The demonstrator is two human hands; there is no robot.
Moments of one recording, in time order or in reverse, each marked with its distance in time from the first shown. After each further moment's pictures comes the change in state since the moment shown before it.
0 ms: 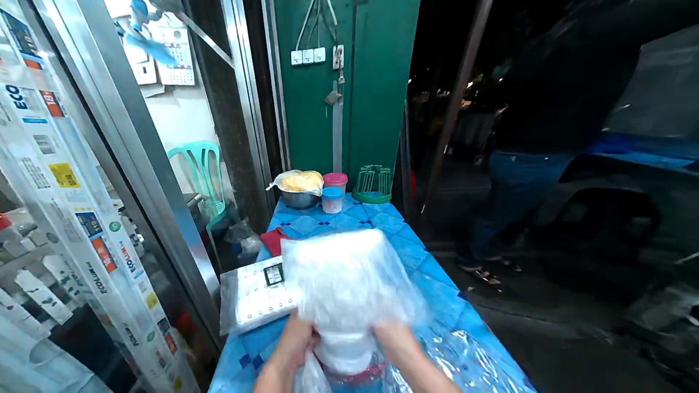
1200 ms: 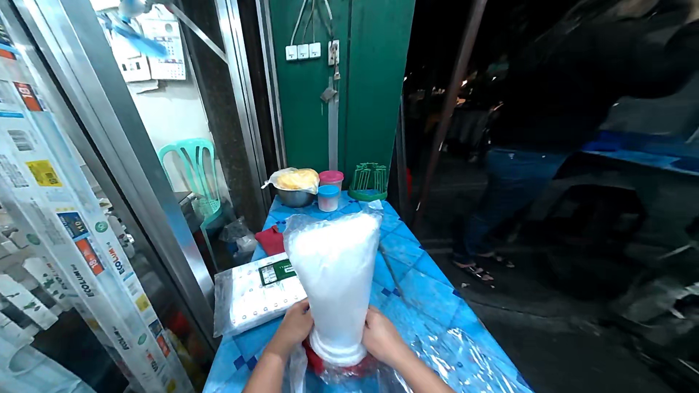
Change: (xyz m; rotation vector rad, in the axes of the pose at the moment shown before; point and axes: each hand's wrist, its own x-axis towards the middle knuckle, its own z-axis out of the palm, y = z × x) left_hand 0.051 -0.012 -0.006 0.484 -0.241 0.165; right_hand 0.024 0.022 -0.011 -0.707 -0.336 -0.041
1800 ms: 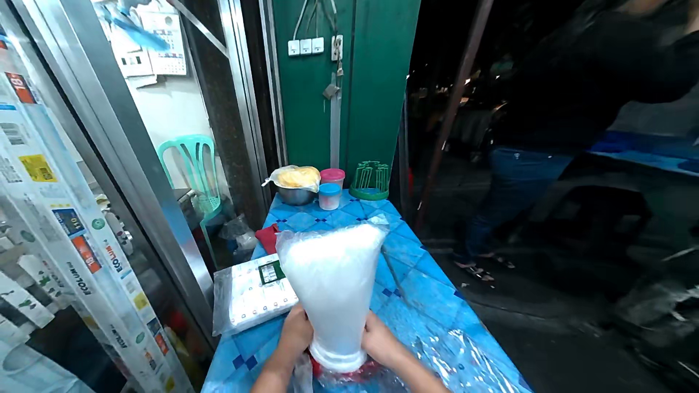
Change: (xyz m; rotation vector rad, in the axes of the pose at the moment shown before) left_hand -0.003 -0.004 0.012 0.243 0.099 -0.140; right_hand 0.011 0.017 0.015 0.263 -0.038 -0.006
